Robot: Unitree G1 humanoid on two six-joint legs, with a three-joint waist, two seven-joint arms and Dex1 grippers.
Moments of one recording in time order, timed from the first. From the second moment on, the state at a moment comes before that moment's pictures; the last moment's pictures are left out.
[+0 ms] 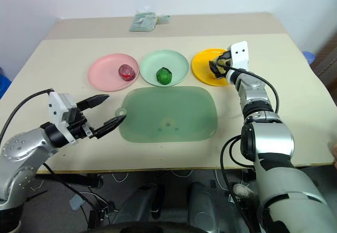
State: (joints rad) left arm 0.02 0.58 0.23 -0.52 -0.60 0.44 -0.66; right arm -1.11 -0.47 -0.15 1.31 0.07 -0.23 0.51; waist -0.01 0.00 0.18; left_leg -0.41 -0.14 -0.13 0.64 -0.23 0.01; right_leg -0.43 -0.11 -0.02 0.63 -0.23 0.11
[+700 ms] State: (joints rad) left arm 0.08 0.55 0.21 -0.40 -0.56 0.33 -0.73; right arm -0.08 -0.62 -0.25 -0.20 0.43 0.31 0.75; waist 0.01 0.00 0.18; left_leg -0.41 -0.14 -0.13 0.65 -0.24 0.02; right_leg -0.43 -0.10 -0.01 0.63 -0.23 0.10
